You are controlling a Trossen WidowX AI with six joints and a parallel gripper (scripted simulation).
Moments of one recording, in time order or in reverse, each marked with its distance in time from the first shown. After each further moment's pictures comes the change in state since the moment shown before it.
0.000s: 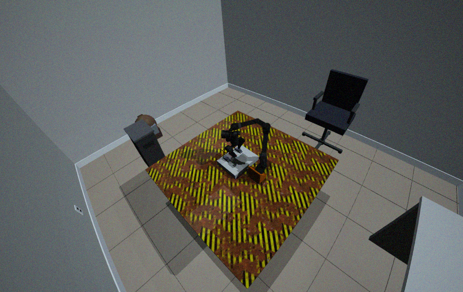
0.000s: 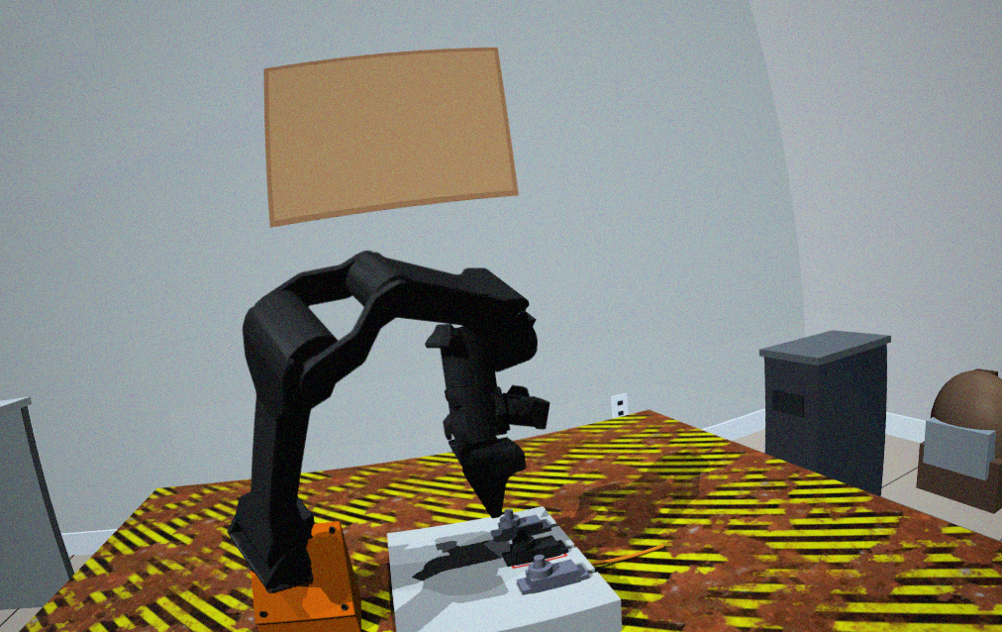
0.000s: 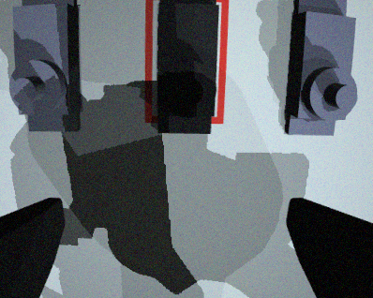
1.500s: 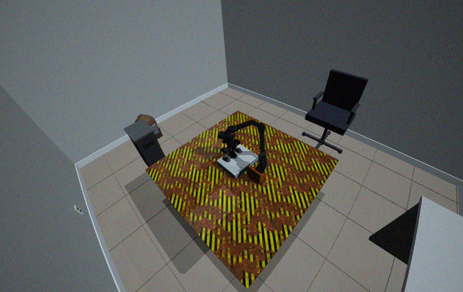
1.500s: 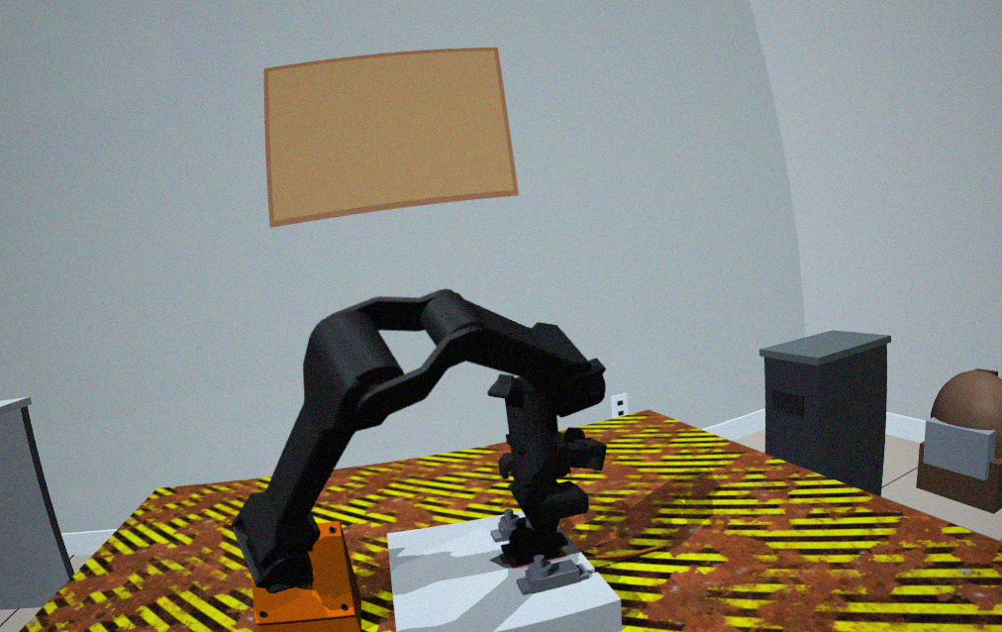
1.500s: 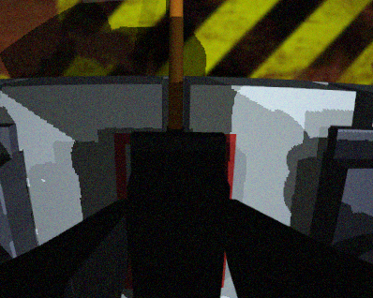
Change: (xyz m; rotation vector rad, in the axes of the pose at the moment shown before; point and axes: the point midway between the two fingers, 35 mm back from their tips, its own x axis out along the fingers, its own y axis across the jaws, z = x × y) arm 0.064 -0.008 0.063 0.009 0.005 -0.011
